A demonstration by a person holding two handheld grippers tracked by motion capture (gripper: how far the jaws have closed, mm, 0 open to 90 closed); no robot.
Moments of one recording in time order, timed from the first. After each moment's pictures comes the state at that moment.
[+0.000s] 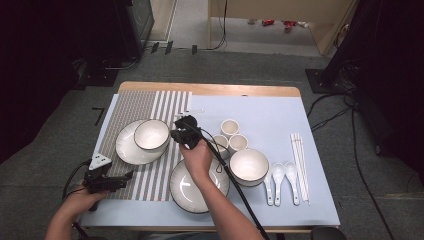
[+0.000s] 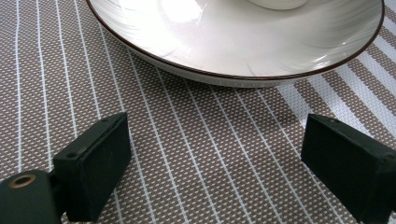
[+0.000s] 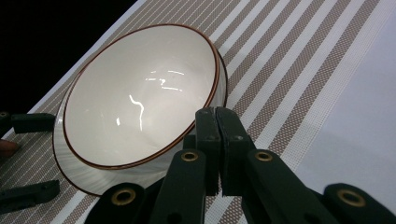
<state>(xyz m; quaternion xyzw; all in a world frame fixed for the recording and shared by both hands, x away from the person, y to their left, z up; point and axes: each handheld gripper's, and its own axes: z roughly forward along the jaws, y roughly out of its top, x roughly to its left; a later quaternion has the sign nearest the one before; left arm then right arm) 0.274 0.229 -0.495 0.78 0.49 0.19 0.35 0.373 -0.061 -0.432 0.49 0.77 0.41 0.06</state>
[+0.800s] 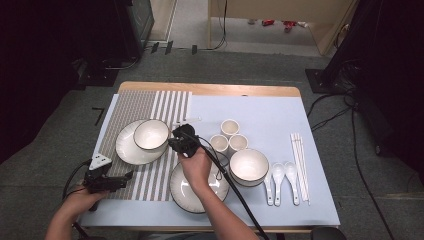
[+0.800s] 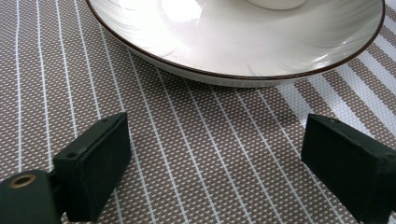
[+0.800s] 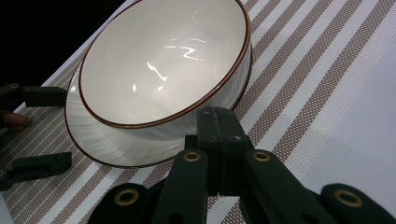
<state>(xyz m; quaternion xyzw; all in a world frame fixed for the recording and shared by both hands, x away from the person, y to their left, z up) 0.274 0.229 -0.495 0.78 0.49 0.19 0.35 0.354 -0.056 -0.443 0.48 0.78 0.41 0.04</state>
